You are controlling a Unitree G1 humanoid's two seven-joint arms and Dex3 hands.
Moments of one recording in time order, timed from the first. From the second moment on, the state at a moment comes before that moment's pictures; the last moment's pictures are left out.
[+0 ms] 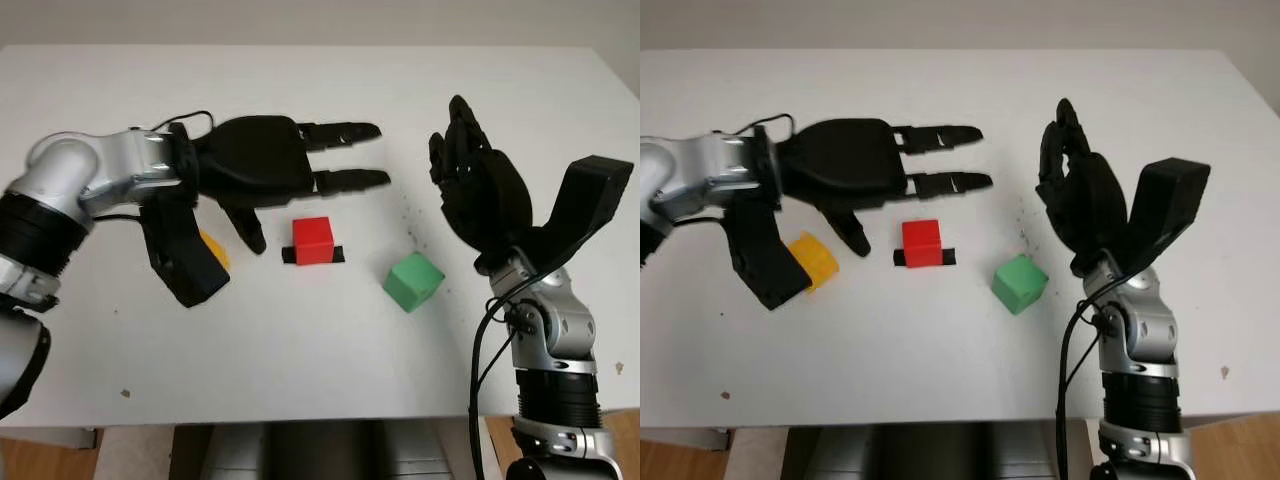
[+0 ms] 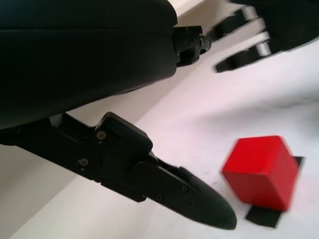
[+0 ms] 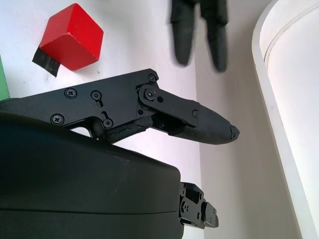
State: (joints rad) left arm -1.05 0.86 -0.43 0.38 0.84 -0.78 -0.23; right arm -0.46 -0.19 -0.19 0.00 0.33 0.40 0.19
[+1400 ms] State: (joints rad) left arm -0.67 1.14 -0.09 0.04 0.68 -0.52 -0.60; right arm -0.52 -0.19 -0.20 0.05 0.33 0.44 0.21
